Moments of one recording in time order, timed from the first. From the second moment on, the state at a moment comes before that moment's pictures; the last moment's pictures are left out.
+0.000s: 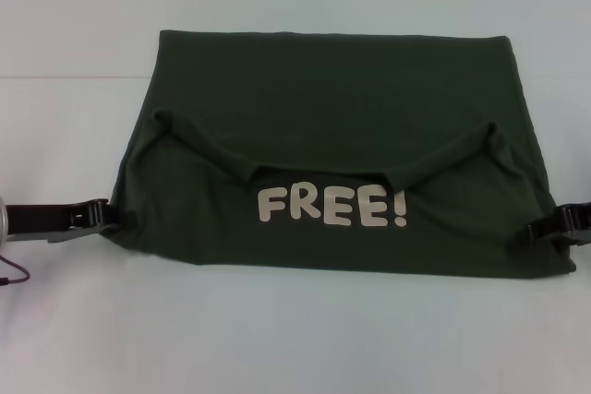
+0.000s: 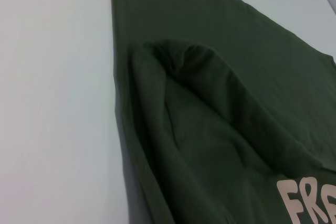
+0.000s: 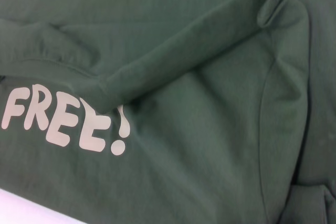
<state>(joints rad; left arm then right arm) -0.57 -1.99 0.66 0.62 2.27 1.23 -2.26 0.71 1.93 -0.71 -0.70 -2.62 -1.41 2.49</state>
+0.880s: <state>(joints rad) -0.57 -1.98 0.65 0.62 2.27 1.28 -2.25 0.71 1.93 -0.72 -0.70 -2.62 -1.46 2.47</state>
